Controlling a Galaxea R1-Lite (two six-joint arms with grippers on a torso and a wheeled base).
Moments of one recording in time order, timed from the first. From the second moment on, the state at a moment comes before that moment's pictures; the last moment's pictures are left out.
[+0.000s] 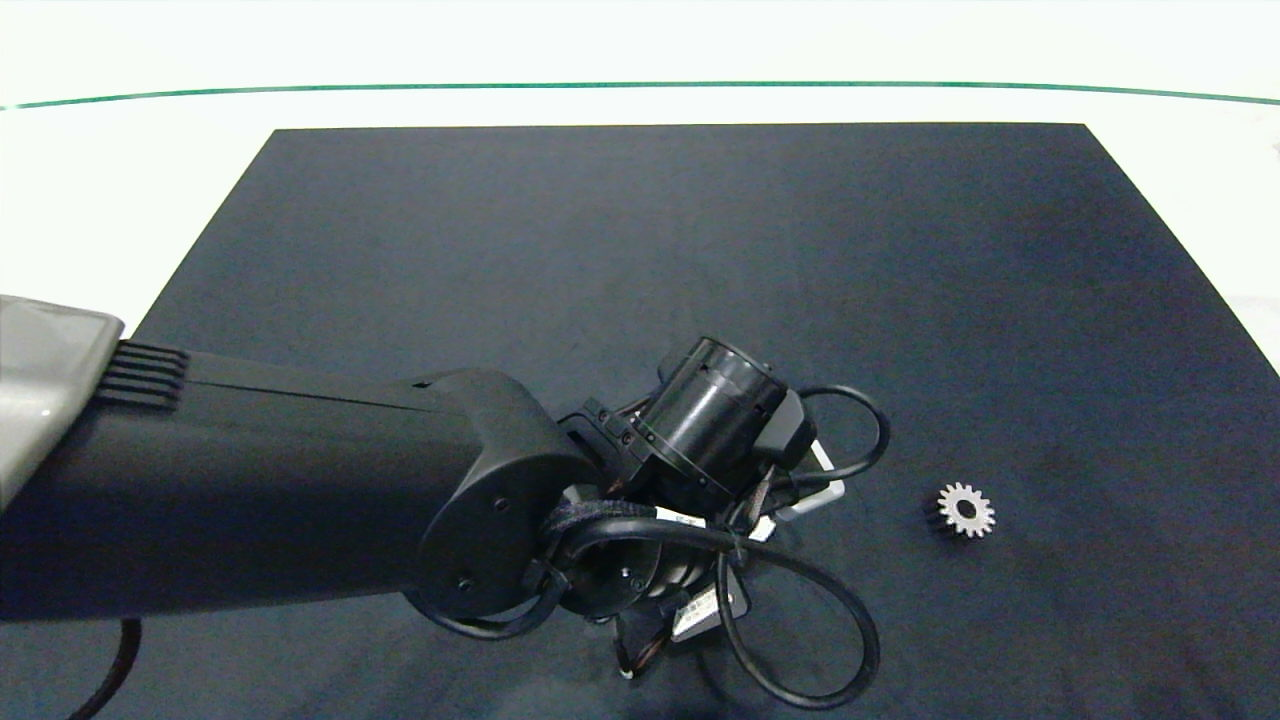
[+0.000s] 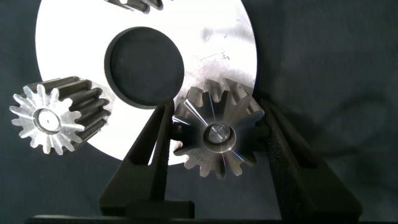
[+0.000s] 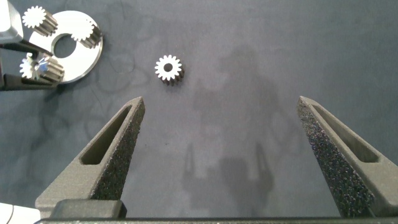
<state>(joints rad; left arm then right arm) -0.96 1.93 -1.40 0.34 0.30 0.45 0.14 0.55 -0.56 0.20 -0.02 0.01</state>
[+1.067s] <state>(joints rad) -0.97 1.92 -1.41 0.42 0.30 0.45 0.14 0.55 -0.56 0.20 -0.02 0.01</state>
